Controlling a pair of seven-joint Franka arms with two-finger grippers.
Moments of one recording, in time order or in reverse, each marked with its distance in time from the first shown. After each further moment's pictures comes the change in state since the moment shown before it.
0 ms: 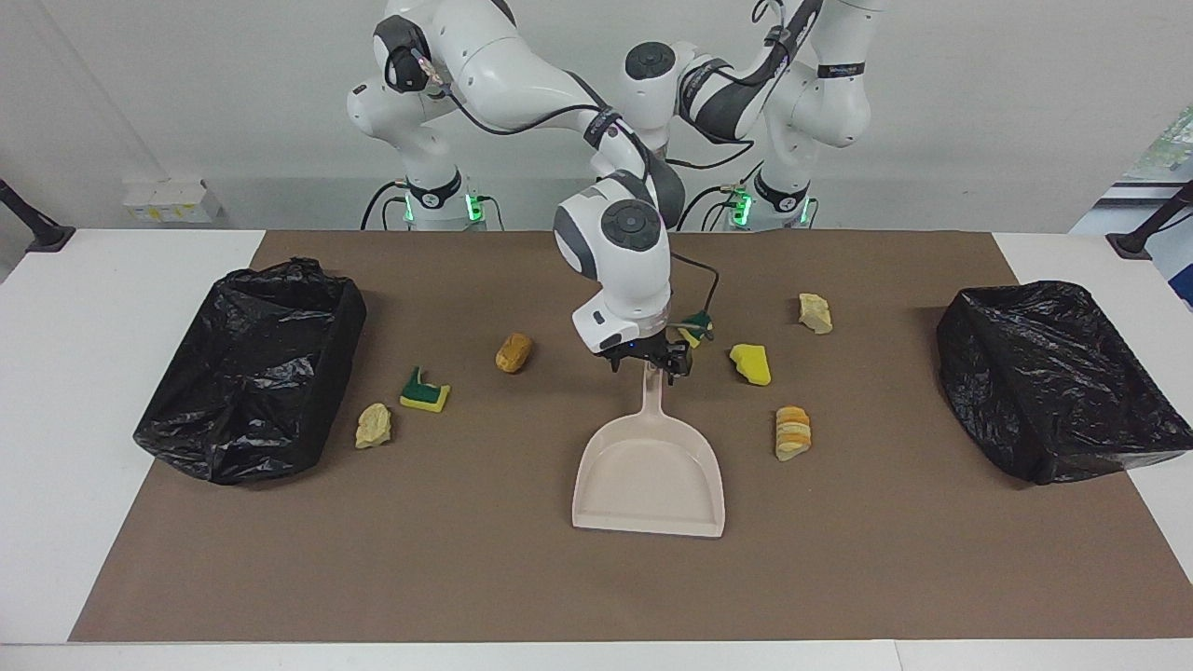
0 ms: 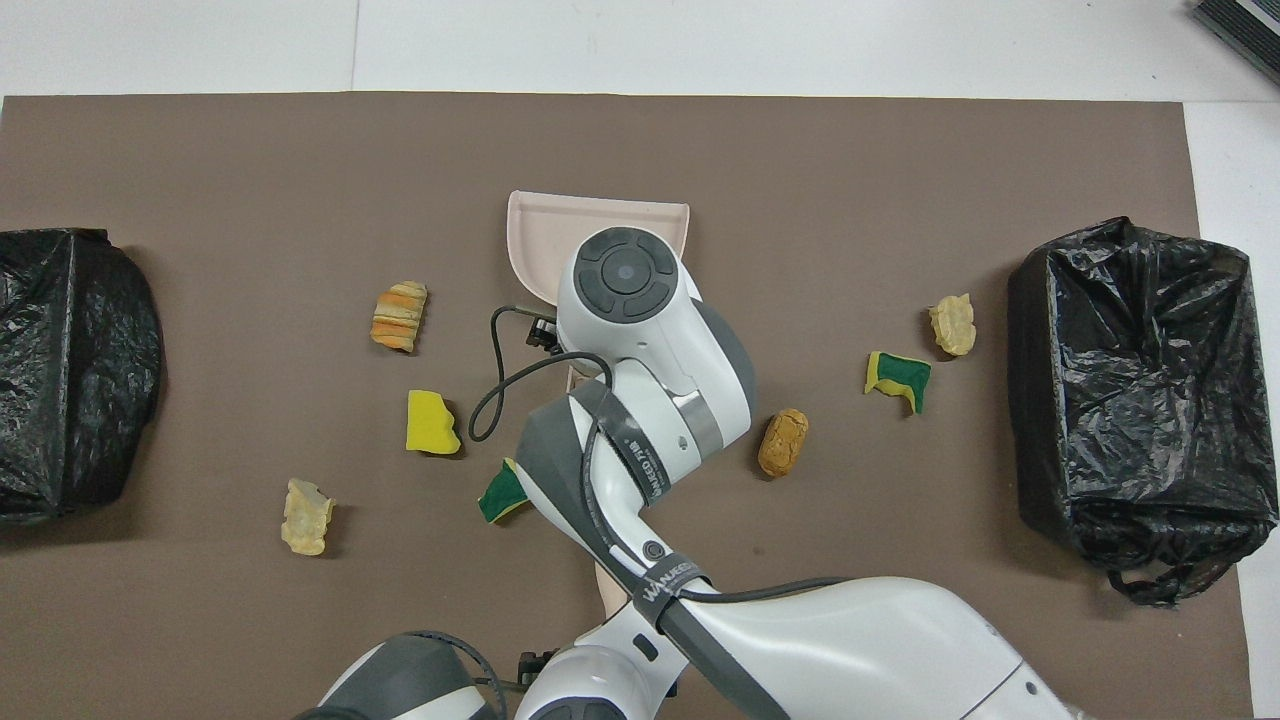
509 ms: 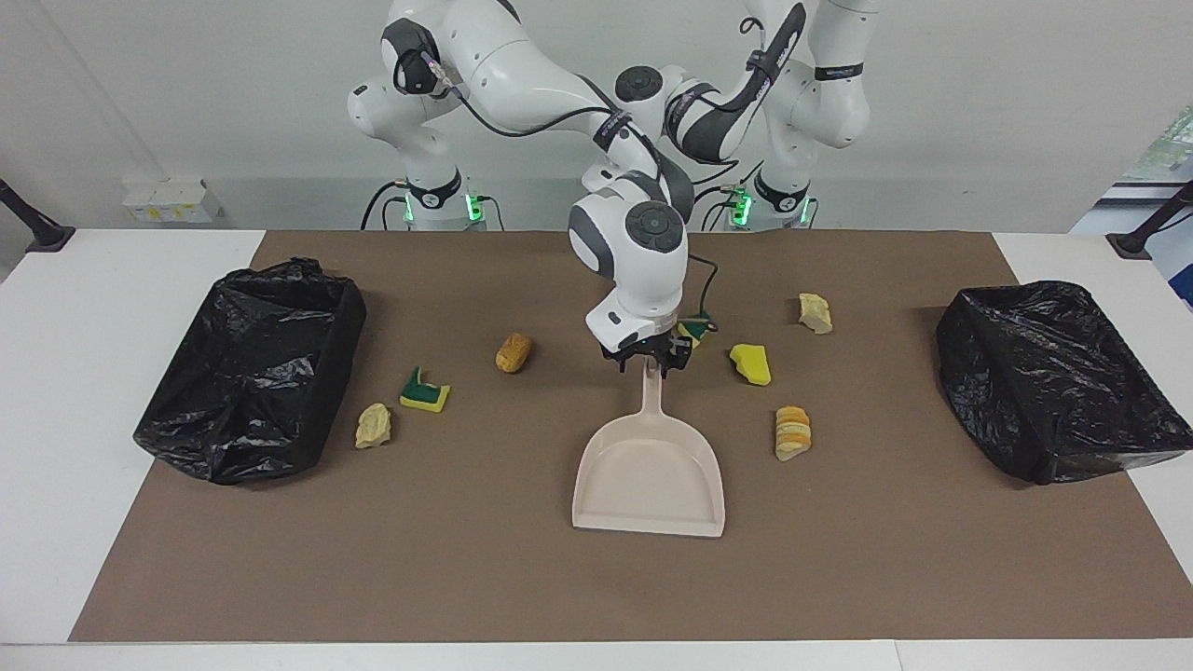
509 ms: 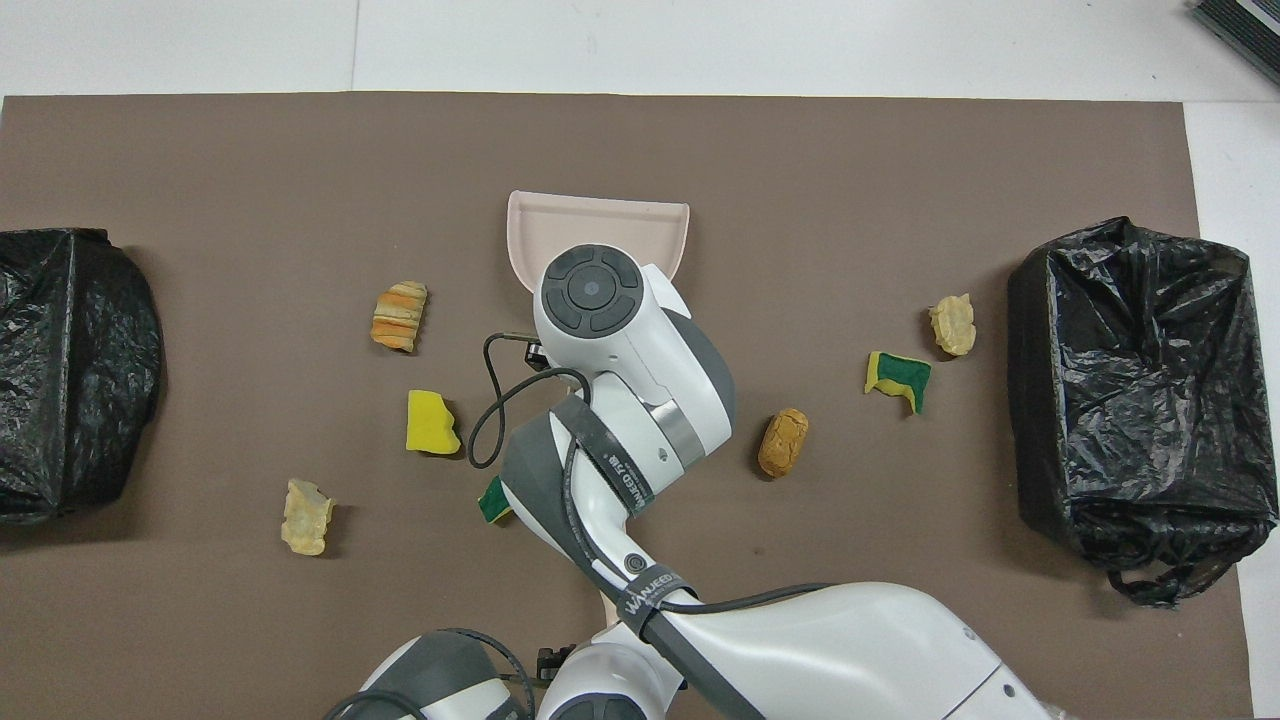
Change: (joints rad) left arm -0.016 0.062 0.001 -0.018 0.000 0.087 -0.027; right arm 0.011 0.007 -0.004 0.010 -0.023 -0.042 -0.107
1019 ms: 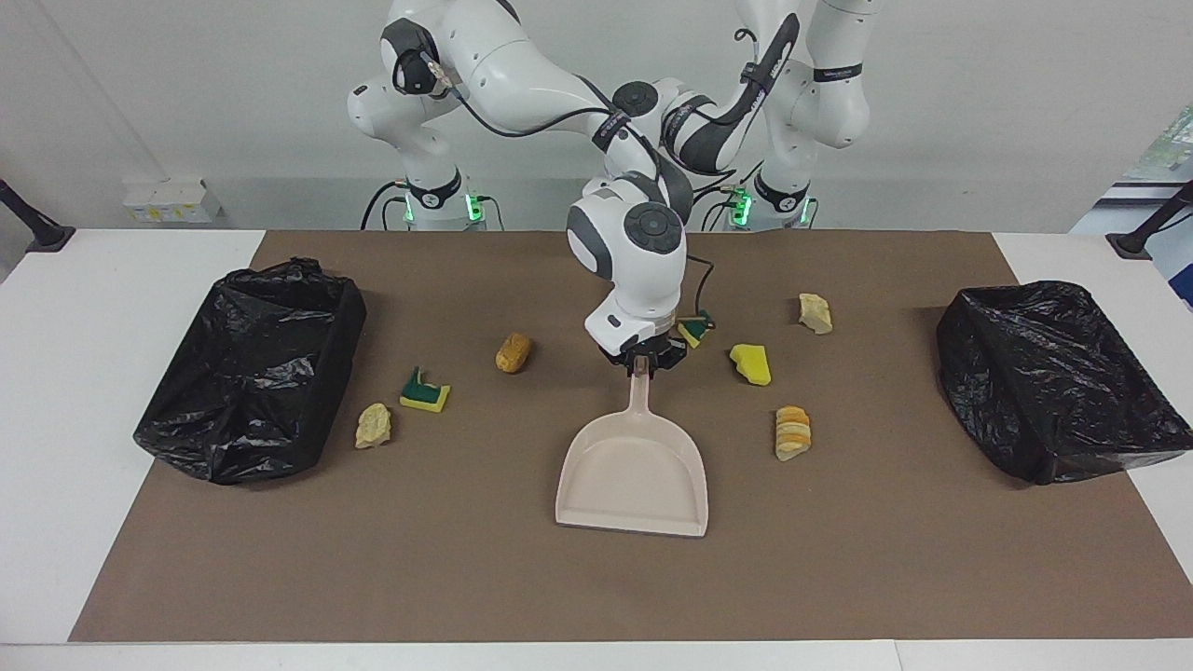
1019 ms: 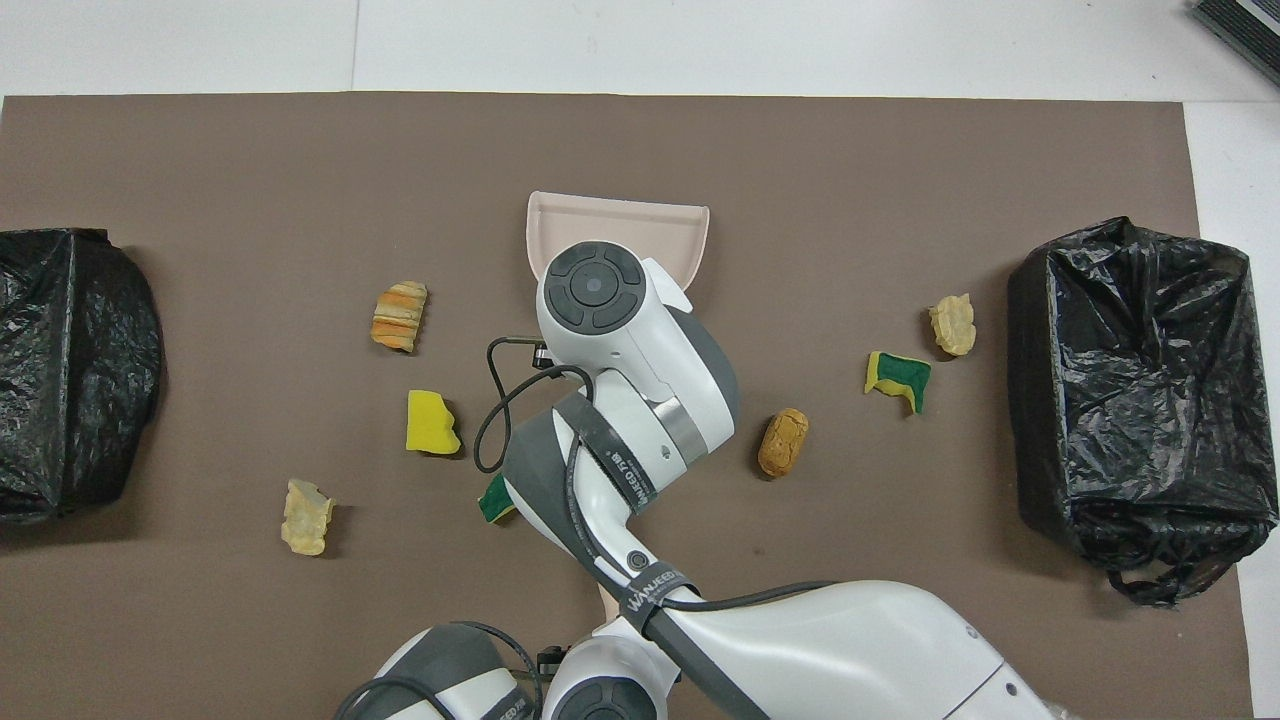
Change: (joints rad) left arm 0.000 0.027 0.000 -0.011 0.000 0.009 -0.001; right arm -0.002 0.000 -0.005 0.001 -0.004 -0.005 -0.058
